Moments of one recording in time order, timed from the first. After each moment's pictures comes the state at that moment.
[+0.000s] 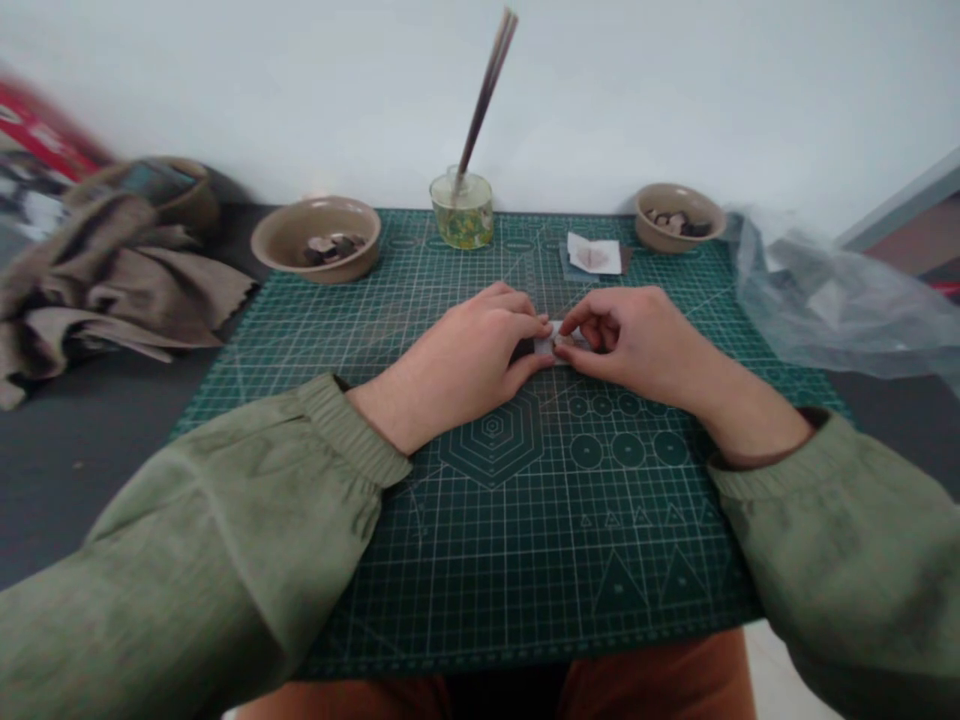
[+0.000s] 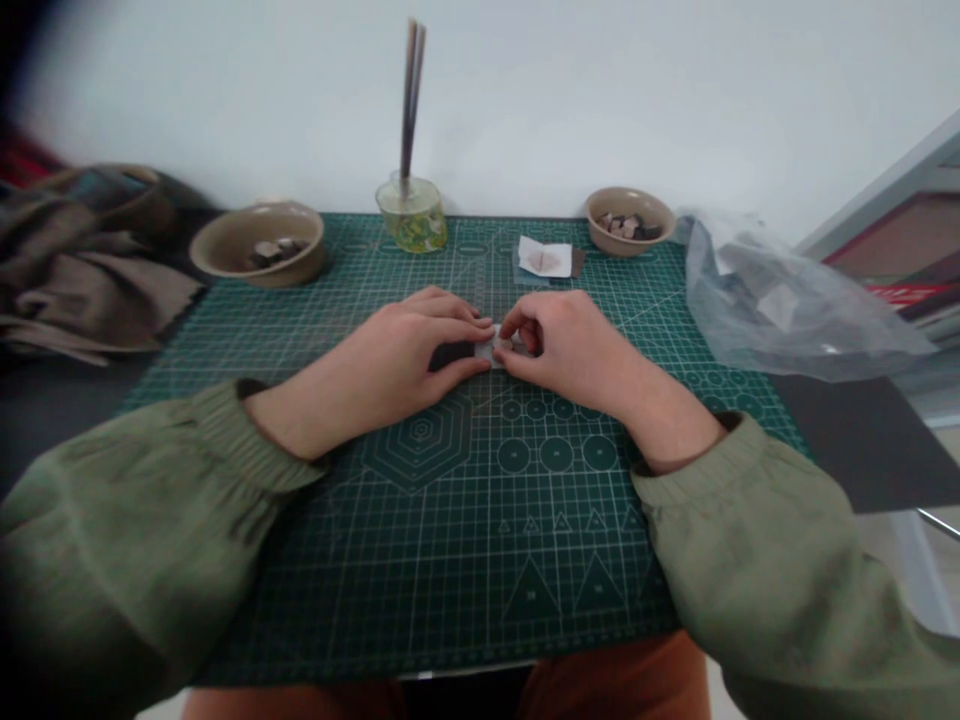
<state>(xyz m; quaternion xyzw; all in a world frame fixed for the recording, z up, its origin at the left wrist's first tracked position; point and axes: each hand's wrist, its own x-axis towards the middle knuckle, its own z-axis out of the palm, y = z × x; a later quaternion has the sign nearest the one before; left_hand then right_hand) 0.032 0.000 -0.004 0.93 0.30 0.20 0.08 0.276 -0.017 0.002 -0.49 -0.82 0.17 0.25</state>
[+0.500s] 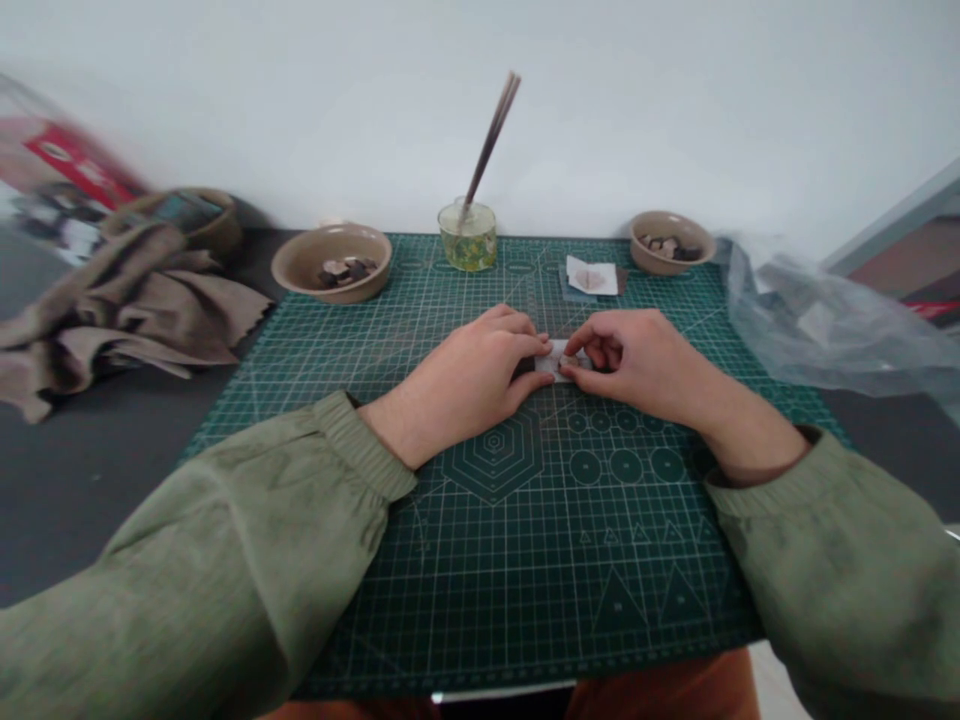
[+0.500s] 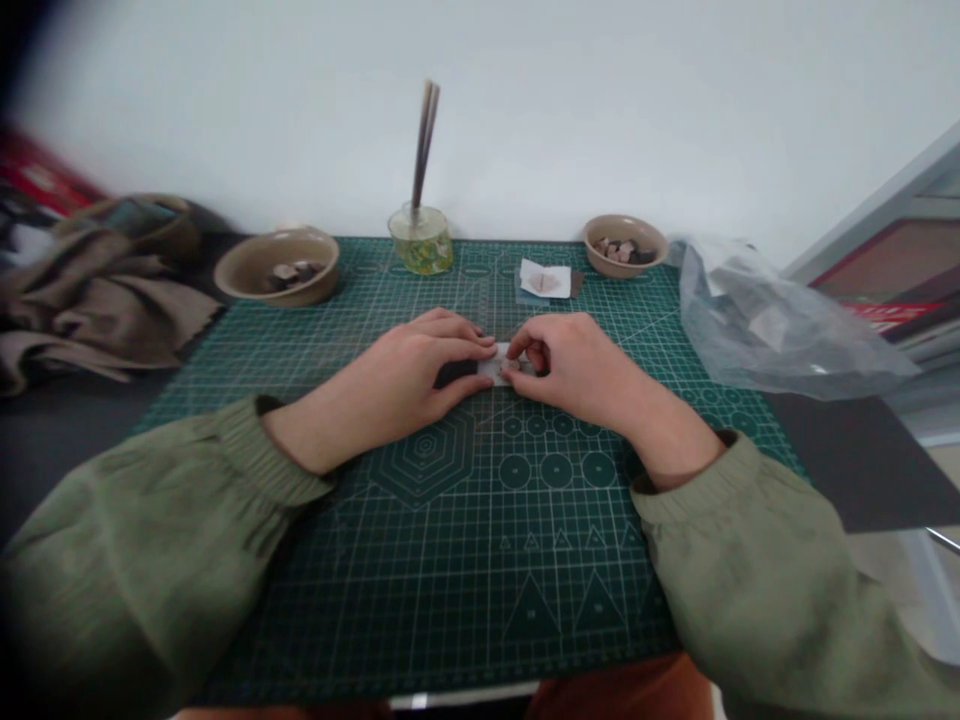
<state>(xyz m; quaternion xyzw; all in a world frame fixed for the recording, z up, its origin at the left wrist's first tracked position) 0.031 0.001 -0.006 0.93 0.30 0.20 0.09 0.278 -0.017 0.003 -0.49 -0.83 0.17 0.23</state>
